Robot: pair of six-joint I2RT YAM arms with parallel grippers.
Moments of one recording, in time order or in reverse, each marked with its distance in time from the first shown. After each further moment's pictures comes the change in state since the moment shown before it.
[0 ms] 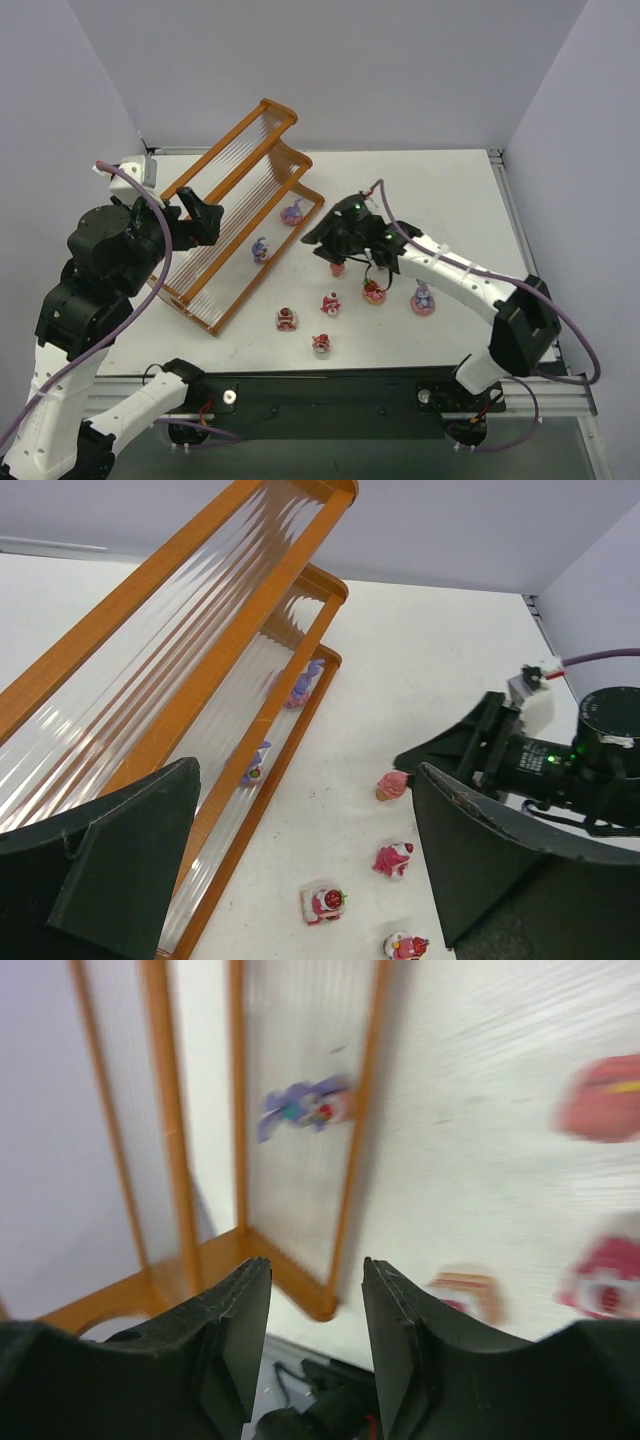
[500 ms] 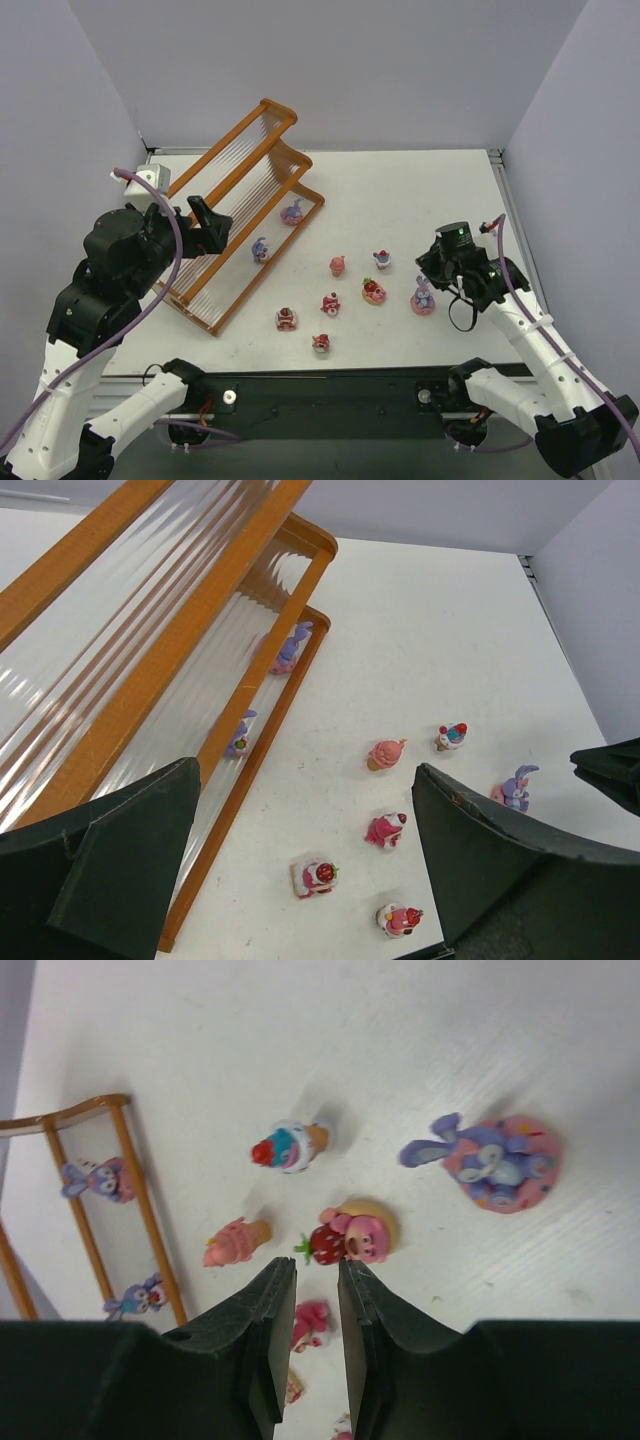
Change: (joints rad) left arm 0.000 -0.029 -0.092 0.008 0.051 -0.027; right arm -0.383 -0.630 -0.340 -0.473 0.262 -0.063
